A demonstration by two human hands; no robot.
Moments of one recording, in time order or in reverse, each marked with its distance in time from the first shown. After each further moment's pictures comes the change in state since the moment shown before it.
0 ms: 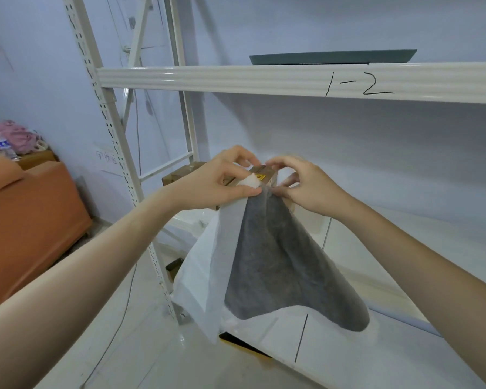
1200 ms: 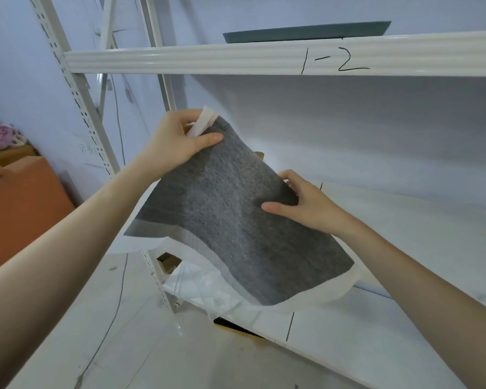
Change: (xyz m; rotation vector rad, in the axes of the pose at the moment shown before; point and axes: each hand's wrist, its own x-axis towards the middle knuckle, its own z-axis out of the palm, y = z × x) left_hand 0.020 0.004 -0.007 -0.116 0.489 -0.167; right_hand -0.053 0.041 0.005 0.141 -0.103 0.201
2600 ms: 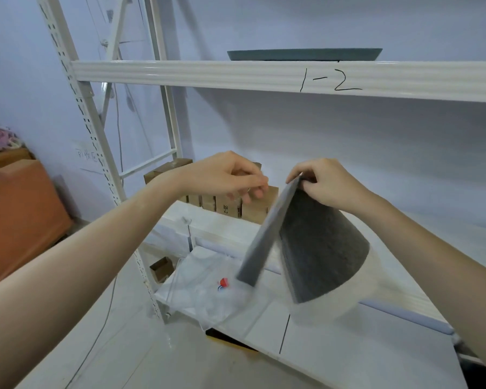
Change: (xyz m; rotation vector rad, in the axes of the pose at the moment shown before) left_hand -0.012 0.023 0.025 0.079 -0.672 0.021; right_hand 0.010 -0.027 -0.047 -0.474 0.148 -0.093
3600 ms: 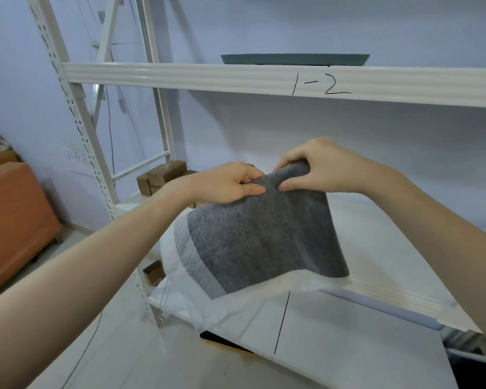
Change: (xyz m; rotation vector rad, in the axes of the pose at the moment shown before) left_hand 0.016 0.003 0.013 0.187 -0.023 0.060; right_hand -0.006 -0.034 -0.042 -0.204 -0.129 -0.145
